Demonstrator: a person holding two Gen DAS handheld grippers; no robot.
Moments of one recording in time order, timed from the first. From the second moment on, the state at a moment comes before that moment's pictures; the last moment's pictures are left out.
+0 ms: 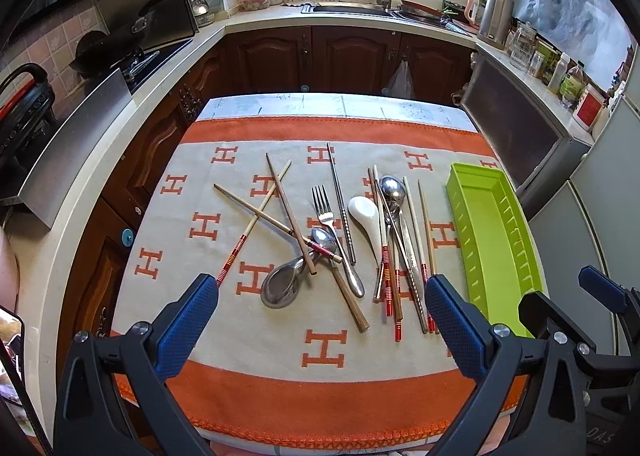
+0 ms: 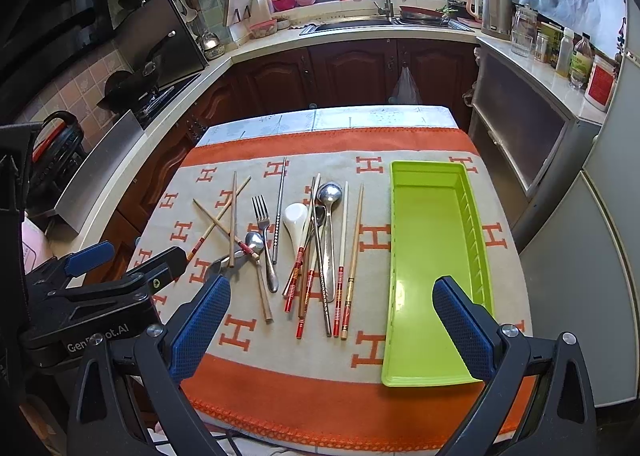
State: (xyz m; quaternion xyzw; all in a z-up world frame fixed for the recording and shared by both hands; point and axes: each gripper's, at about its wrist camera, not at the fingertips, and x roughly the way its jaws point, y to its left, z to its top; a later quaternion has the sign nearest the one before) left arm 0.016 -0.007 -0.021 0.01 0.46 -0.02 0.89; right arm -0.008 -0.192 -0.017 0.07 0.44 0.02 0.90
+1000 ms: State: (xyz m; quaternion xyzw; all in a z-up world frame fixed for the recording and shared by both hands) left arm 0.015 0.001 -0.019 0.00 0.46 -0.03 0.89; right arm -0.009 -0.191 -0.013 0.07 0.44 0.03 0.90
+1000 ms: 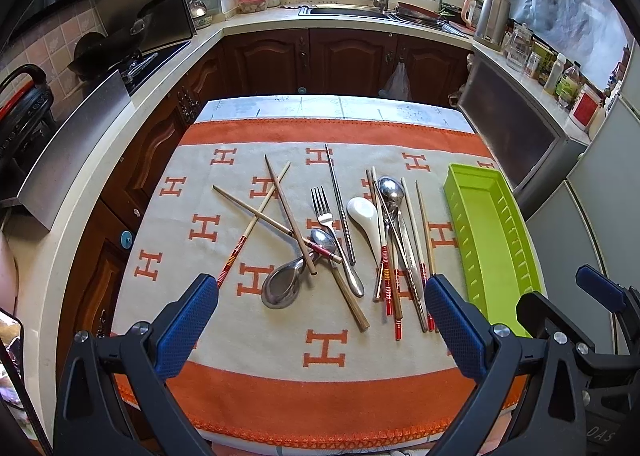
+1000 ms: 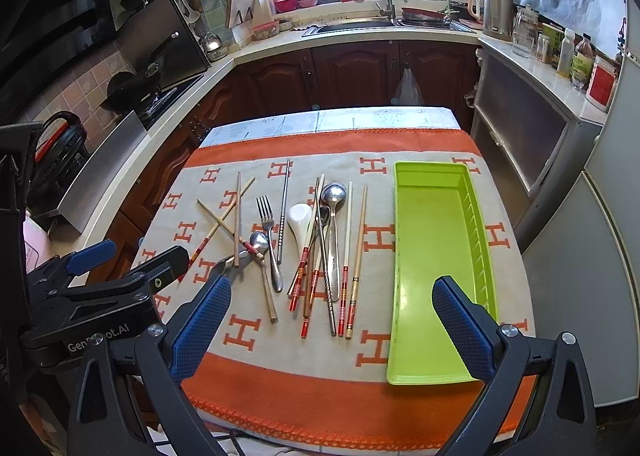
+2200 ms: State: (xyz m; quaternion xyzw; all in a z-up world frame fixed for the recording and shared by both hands) left arm 0.113 0.127 -0.003 -0.02 0.47 -0.02 0.88; right arm 0.131 -0.139 0.018 0.04 0.49 0.13 0.86
